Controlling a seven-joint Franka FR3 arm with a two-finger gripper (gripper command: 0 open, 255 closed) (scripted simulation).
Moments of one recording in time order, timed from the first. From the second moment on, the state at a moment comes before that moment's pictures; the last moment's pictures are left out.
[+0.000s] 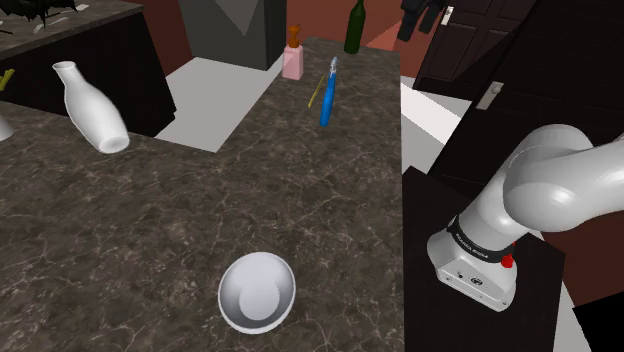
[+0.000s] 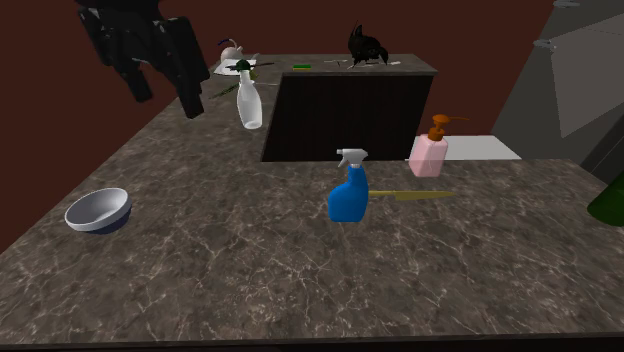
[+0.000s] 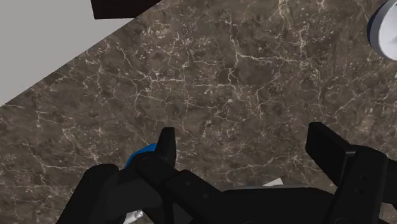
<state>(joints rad) 0.02 -0.79 -0.01 -2.28 0.03 1.56 0.01</state>
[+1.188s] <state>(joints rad) -0.20 -0.46 0.22 -2.47 -0.09 2.23 0.59</state>
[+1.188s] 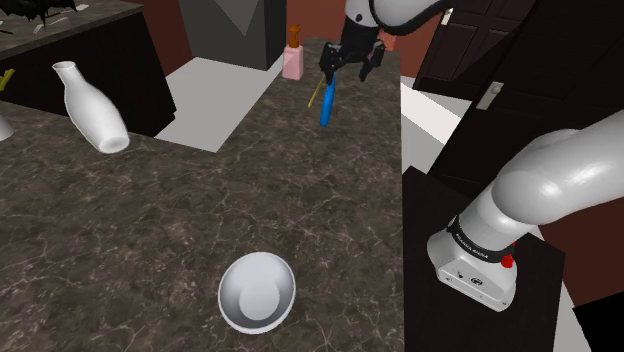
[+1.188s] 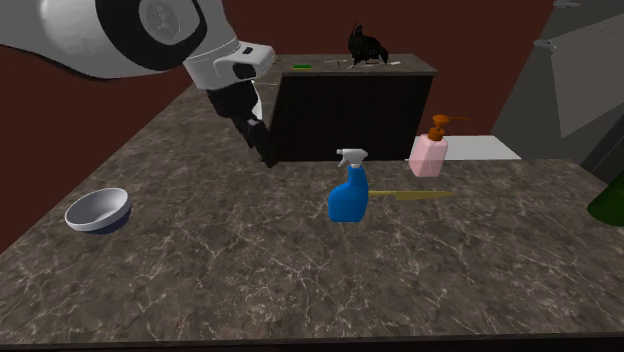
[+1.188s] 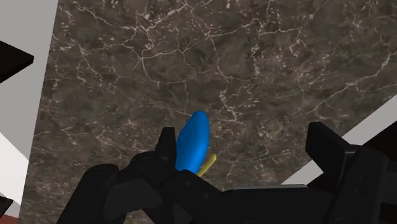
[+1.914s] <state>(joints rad) -0.42 -0.07 0.35 -2.35 -0.48 2.49 1.18</state>
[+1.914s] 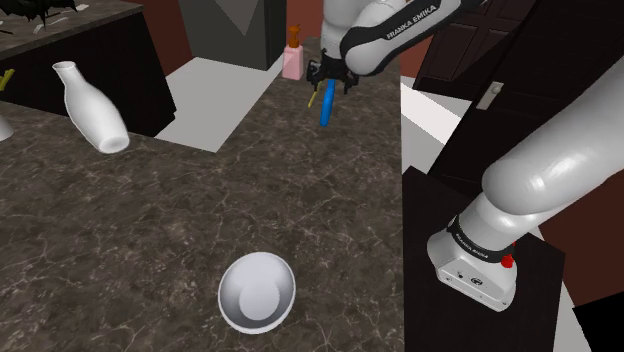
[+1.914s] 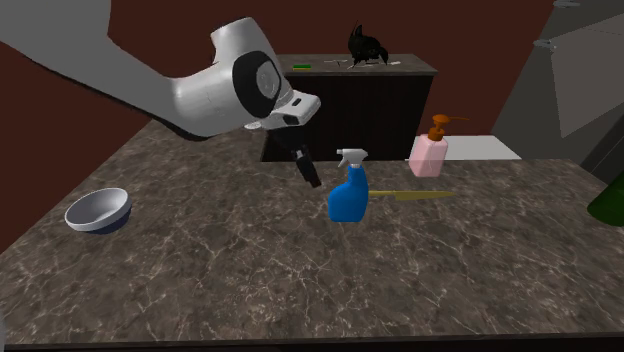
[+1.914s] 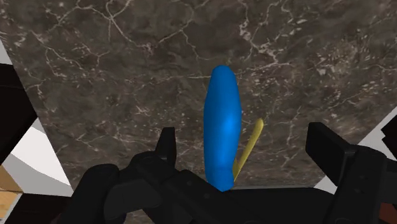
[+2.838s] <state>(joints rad) -0.44 0.23 0.28 -2.18 -0.82 2.54 1.57</state>
